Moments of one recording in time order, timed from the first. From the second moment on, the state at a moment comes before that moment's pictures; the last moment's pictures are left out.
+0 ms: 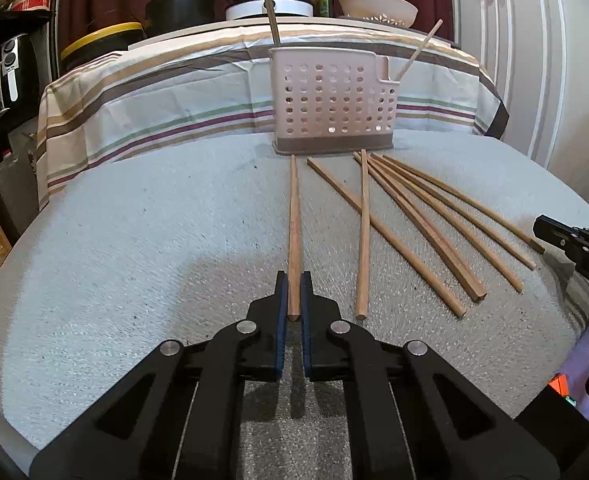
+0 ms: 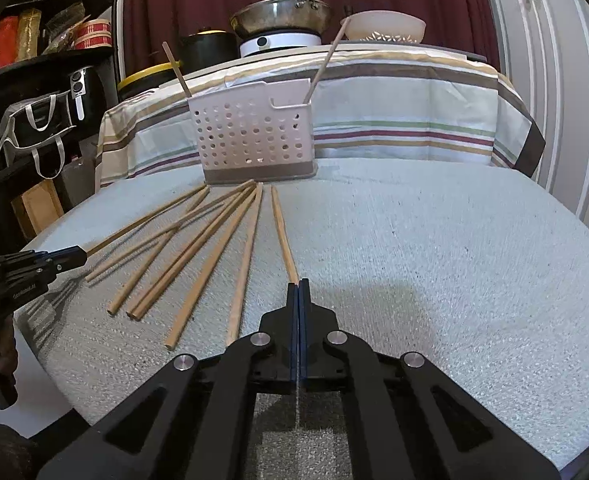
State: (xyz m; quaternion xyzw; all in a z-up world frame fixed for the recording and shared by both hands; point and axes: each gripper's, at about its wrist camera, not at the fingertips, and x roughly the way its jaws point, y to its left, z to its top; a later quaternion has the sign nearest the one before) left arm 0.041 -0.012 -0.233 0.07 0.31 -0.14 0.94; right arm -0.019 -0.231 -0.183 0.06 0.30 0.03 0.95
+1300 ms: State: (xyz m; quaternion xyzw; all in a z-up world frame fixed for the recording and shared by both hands) left arm 0.031 0.001 -0.192 0.05 0.27 -0.11 0.96; right arm -0.034 -0.232 -0.123 0.06 0.23 0.03 0.97
